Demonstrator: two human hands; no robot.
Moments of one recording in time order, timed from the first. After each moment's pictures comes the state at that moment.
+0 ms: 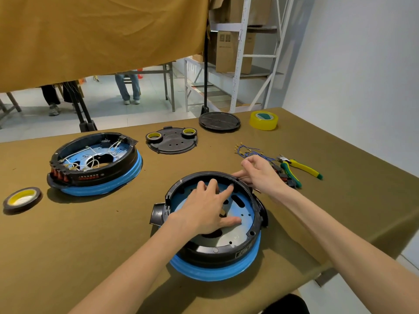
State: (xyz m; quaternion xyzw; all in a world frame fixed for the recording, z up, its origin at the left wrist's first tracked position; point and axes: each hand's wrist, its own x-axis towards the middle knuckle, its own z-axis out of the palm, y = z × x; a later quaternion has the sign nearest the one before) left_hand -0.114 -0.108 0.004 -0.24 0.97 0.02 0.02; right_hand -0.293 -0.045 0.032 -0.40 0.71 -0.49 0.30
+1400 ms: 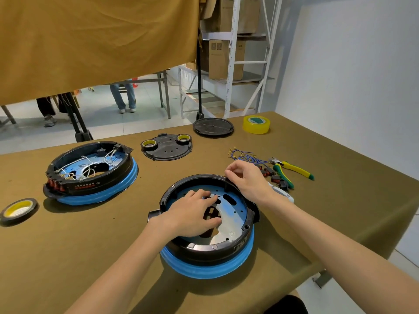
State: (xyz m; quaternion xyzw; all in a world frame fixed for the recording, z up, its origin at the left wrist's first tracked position) left_hand -0.094 -0.123 0.006 -0.24 0.96 0.11 0.05; right_hand -0.291 -0.044 0.022 -0.54 0.72 -0.42 0.11
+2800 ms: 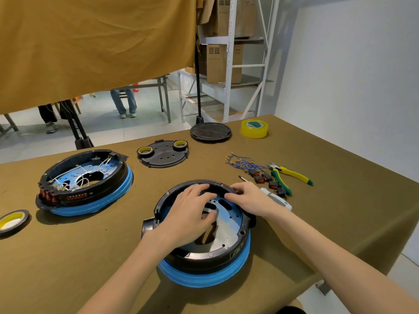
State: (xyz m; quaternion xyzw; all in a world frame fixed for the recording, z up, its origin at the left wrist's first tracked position) left_hand -0.106 -0.113 0.011 -0.25 0.95 0.15 -0.14; right_hand -0.312 -0.033 0.008 -0.50 0.74 -0.35 0.29
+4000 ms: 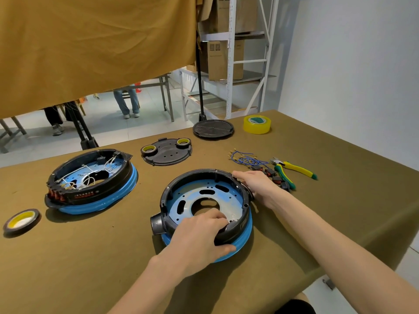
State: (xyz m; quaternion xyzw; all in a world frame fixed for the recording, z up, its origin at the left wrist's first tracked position) left_hand -0.086 -0.067 -0.001 -0.20 0.97 0.09 -0.11; right_hand -0.318 -0.047 0.018 -0.25 0.74 -0.49 0.38
